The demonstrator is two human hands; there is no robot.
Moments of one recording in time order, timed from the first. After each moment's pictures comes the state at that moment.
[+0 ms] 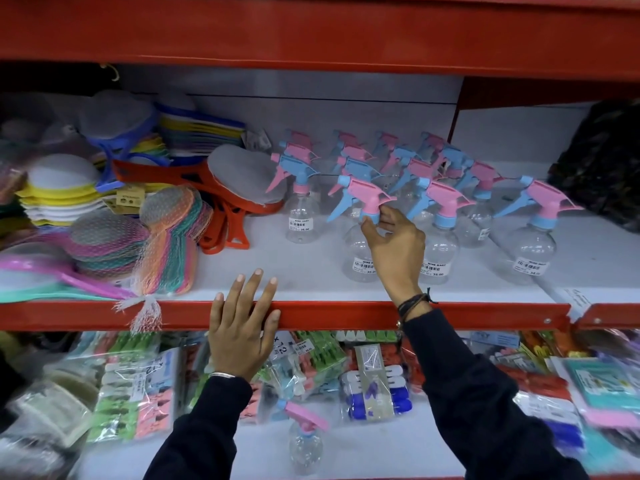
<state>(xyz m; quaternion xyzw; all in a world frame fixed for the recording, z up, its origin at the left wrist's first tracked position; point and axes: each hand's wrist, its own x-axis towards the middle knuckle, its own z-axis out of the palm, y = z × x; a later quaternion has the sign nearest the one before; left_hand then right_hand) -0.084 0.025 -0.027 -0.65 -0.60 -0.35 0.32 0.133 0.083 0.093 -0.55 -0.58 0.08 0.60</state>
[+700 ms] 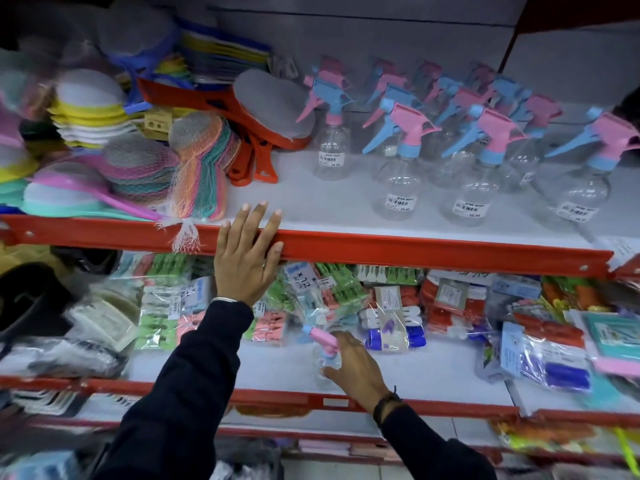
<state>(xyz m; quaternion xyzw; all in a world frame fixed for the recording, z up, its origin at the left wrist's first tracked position) -0.127 0.018 -0.030 -0.66 -0.59 -0.34 0.31 0.087 -0.050 -0.136 -0.58 -0.75 0.28 0.14</state>
